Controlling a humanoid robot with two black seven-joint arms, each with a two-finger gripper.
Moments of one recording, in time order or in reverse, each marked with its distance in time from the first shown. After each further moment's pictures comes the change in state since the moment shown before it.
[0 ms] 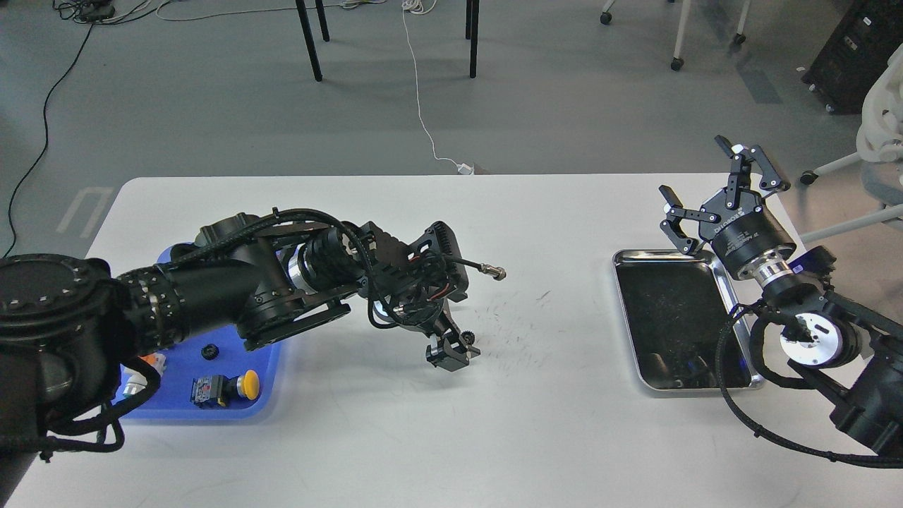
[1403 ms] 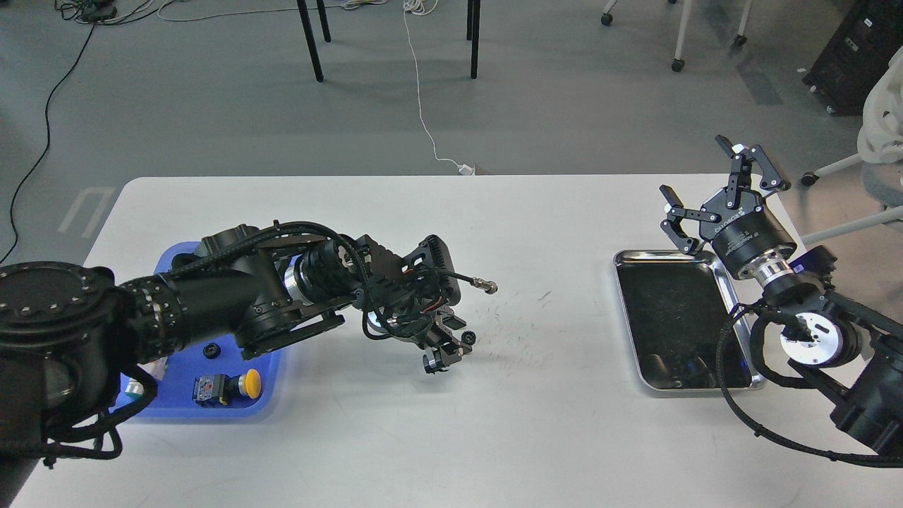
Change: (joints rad) left arm 0.023 -0.005 0.048 0.028 0.001 0.005 0.001; right arm 0.003 -0.001 -0.001 -0.001 -0.001 -0.003 0.000
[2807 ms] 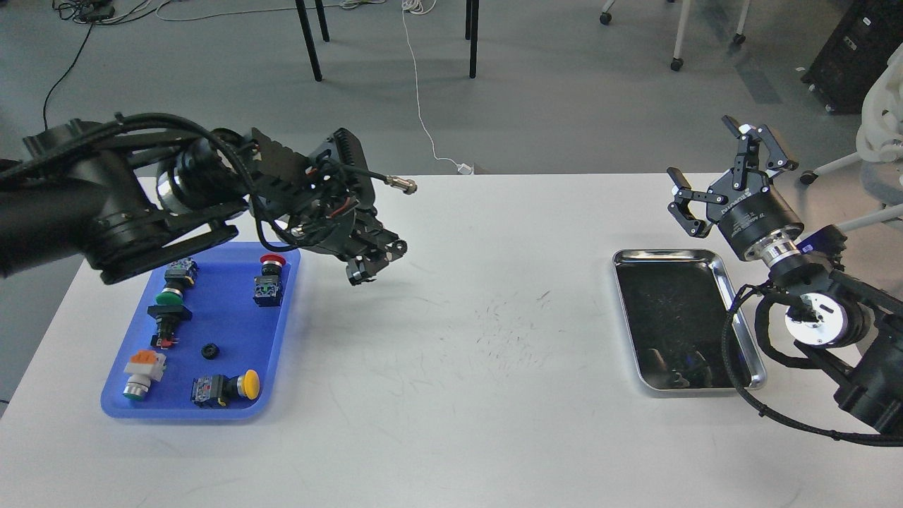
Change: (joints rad) left arm -0.215 0.466 -0.003 -0.331 -0.067 -0.032 -0.001; right arm 0.067 0.000 -0.030 -0.051 -0.004 -0.004 0.000
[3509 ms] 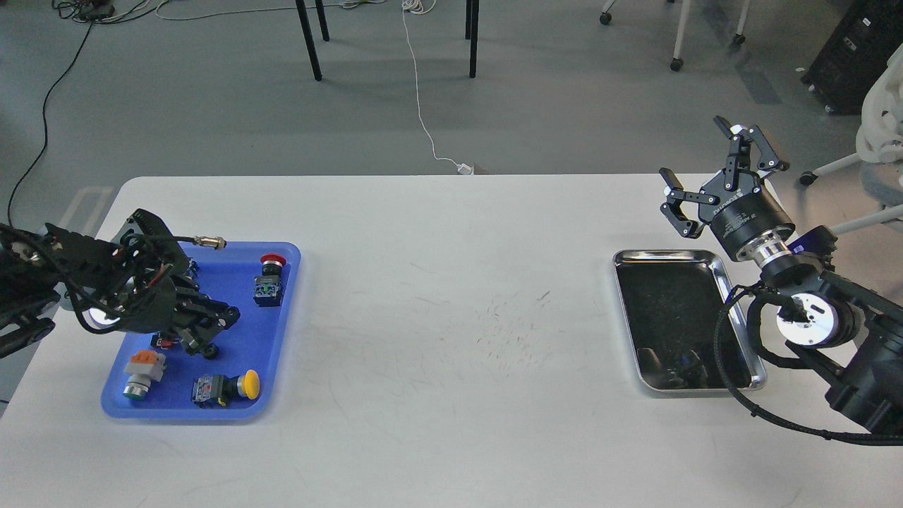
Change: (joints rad) left arm 0.348 0.309 -0.073 0.040 0.007 0.067 0.000; right arm -0.007 0.020 0.000 0.000 0.000 -0.002 0.000
